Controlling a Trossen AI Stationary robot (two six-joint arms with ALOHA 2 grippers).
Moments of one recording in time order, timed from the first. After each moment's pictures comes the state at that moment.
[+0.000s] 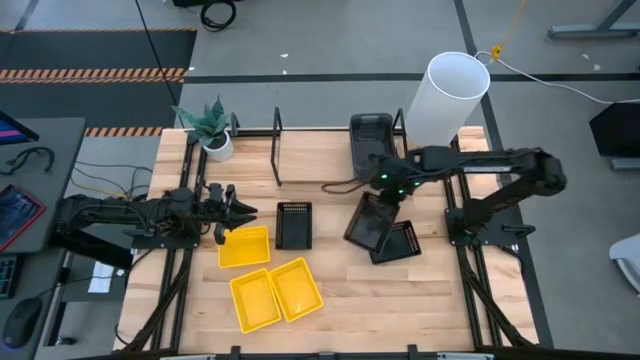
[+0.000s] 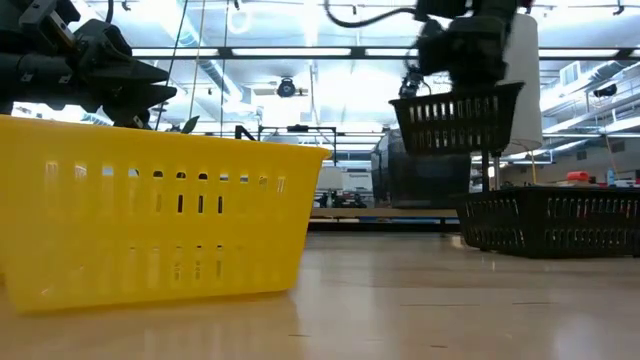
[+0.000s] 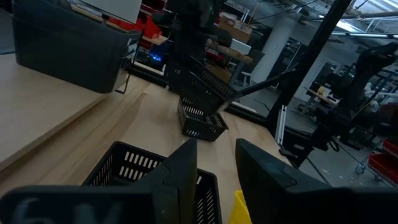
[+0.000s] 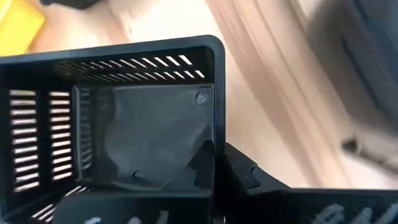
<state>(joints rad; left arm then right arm) 0.02 0.30 0.01 0.29 0.02 -0.40 -0.15 1.32 1.10 -0.97 -0.07 0.38</state>
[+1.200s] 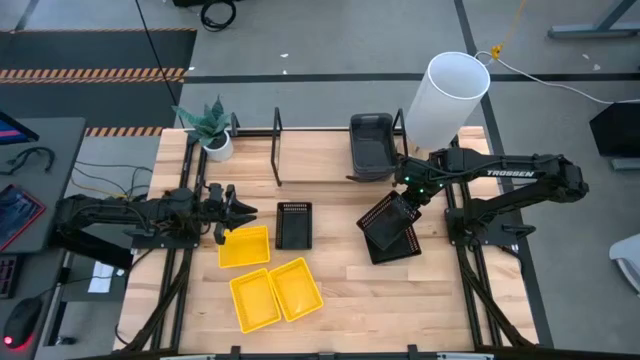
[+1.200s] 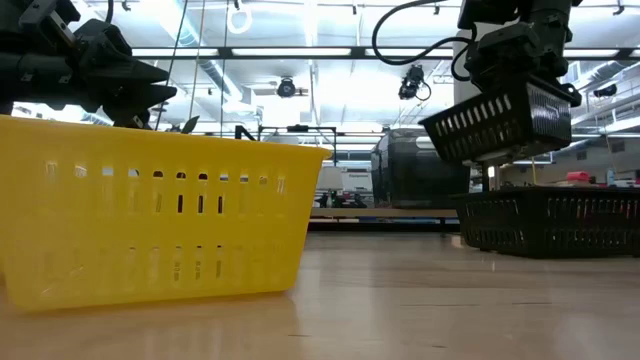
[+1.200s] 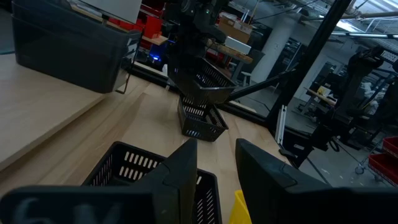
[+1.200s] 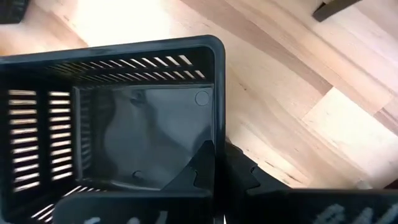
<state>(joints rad) 0.02 0.30 0.01 0.29 0.02 -0.40 -0.18 1.13 0.95 -1.12 -0.10 0.78</state>
